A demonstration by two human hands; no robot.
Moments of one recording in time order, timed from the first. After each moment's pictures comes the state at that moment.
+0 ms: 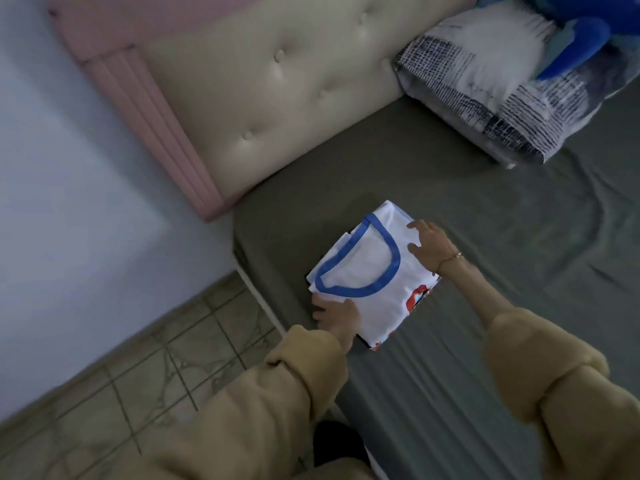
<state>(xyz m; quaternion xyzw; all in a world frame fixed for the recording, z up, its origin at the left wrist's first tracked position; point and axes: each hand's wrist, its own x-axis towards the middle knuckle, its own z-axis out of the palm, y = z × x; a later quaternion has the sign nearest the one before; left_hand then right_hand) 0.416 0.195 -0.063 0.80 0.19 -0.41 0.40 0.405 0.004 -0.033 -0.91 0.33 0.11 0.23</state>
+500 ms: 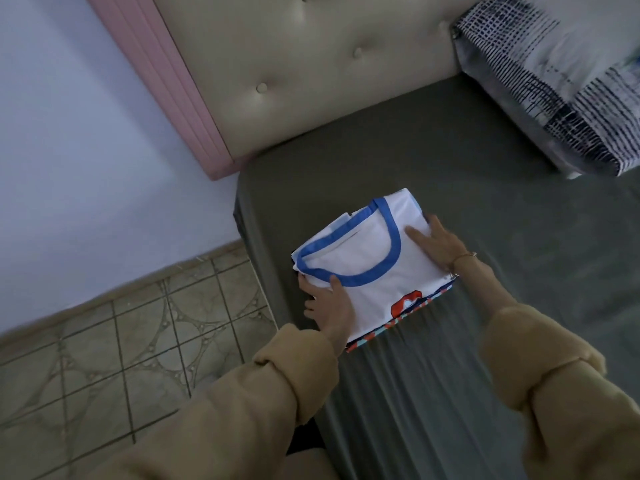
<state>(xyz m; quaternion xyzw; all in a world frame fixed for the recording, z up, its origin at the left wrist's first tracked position) 0.403 0.148 -0.105 0.77 0.32 -0.27 0.49 0.423 -0.050 -0.097 -0.85 0.33 0.19 0.37</state>
